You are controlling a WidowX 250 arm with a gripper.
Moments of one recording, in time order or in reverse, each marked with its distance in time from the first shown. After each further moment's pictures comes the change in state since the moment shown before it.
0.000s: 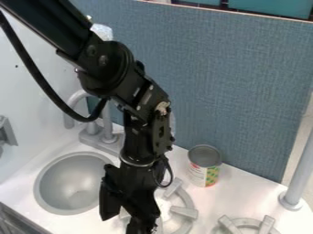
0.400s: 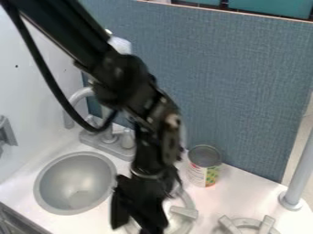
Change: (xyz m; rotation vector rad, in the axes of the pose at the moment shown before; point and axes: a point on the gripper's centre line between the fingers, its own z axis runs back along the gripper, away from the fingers) arm 0.011 -0.031 -0.010 -0.018 -0.025 -0.129
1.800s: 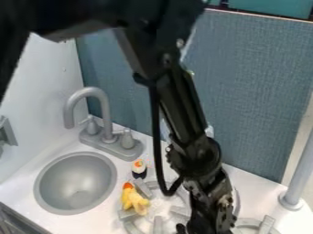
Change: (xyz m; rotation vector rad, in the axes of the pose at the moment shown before) arm 0.072 -0.034 -0.084 0.027 -0.084 -0.214
